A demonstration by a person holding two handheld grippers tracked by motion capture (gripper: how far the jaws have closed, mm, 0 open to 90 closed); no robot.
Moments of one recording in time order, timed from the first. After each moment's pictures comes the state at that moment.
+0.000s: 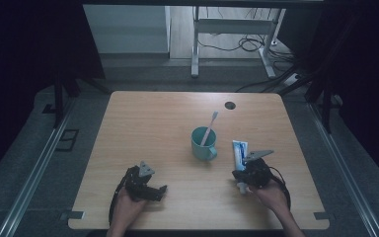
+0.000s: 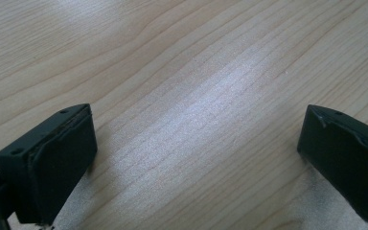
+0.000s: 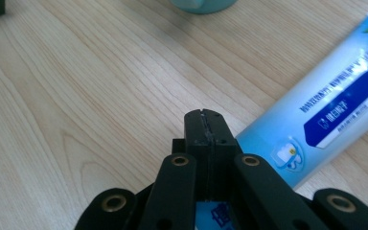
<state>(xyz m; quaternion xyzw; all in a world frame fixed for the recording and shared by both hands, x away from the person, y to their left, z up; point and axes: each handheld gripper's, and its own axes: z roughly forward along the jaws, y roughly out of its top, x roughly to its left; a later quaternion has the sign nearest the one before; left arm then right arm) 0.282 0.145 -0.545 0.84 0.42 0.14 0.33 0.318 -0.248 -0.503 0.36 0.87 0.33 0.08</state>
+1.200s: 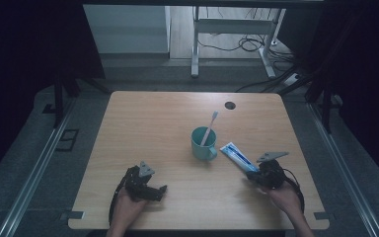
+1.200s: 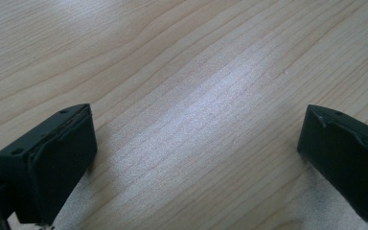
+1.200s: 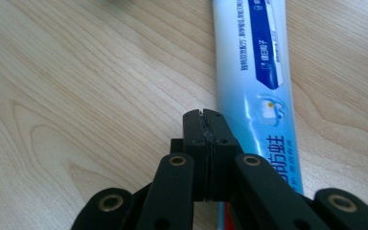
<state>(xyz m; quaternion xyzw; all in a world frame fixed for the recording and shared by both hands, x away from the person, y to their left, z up) 0.282 0.145 -0.545 0.84 0.41 0.15 0.33 0.315 -0.286 -0.506 0.40 0.86 0.32 0.09</state>
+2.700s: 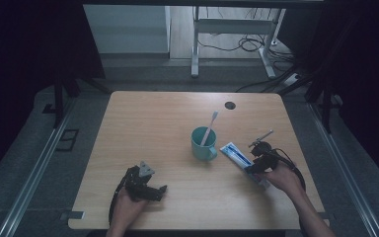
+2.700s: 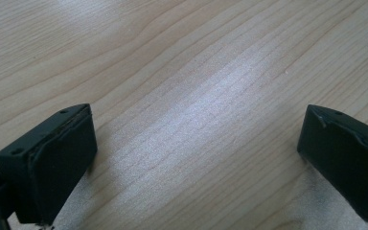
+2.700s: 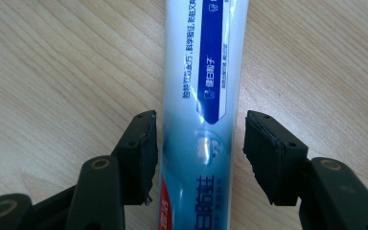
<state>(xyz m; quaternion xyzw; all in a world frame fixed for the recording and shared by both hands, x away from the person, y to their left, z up) 0.282 0.145 -0.545 0.84 0.42 0.14 0.32 0.370 -0.270 -0.487 0.41 0.89 0.16 0.06</state>
